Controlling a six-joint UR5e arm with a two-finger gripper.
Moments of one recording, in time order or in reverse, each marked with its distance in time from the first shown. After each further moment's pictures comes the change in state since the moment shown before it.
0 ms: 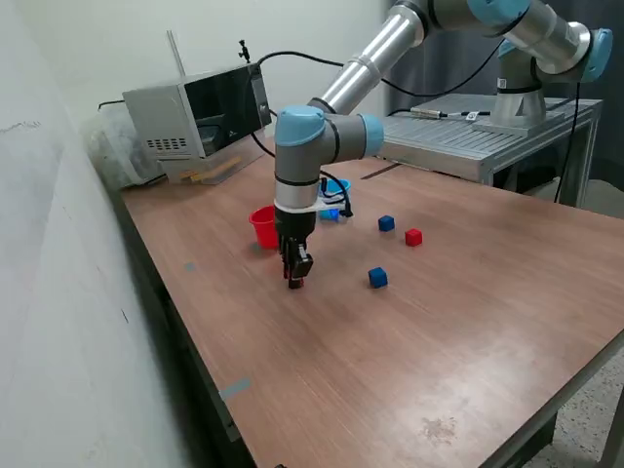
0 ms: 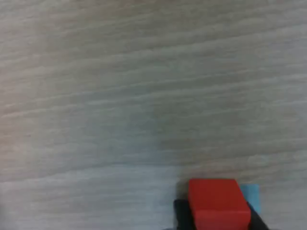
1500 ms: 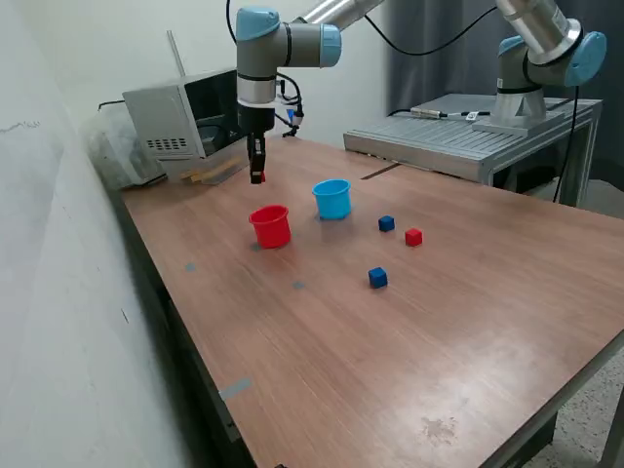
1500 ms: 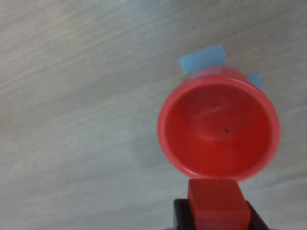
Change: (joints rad) arm -0.214 -0.315 0.206 0.080 -0.053 -0.040
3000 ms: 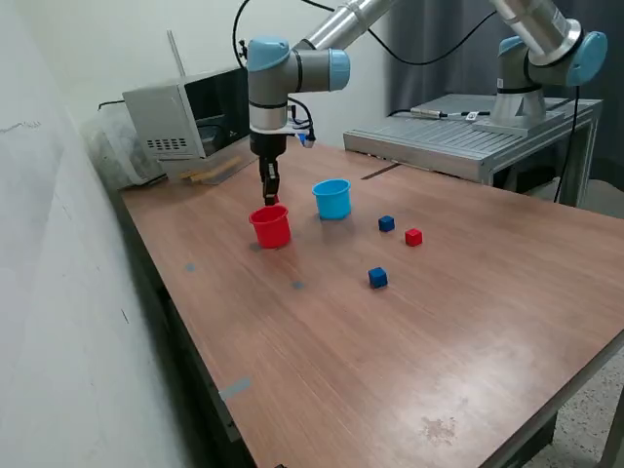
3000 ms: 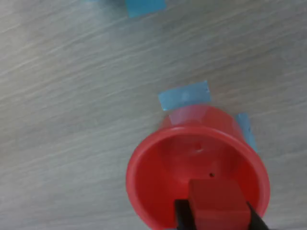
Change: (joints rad) arm 0.018 0.040 0.048 -0.057 0.009 0.001
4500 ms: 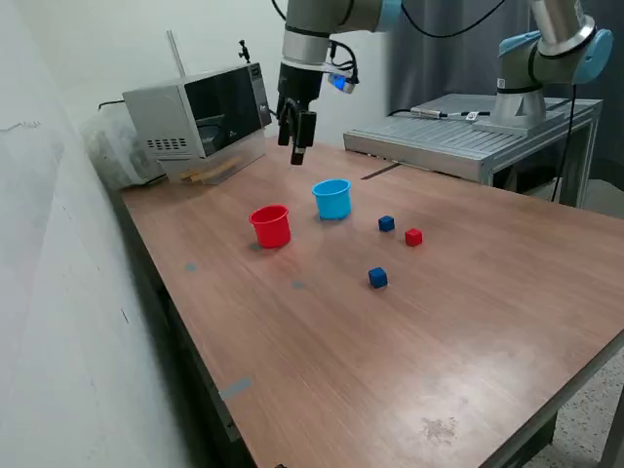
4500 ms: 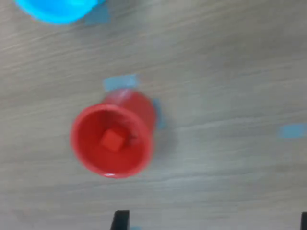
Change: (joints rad) arm 0.148 -0.211 0.114 0.002 -0.011 0.002
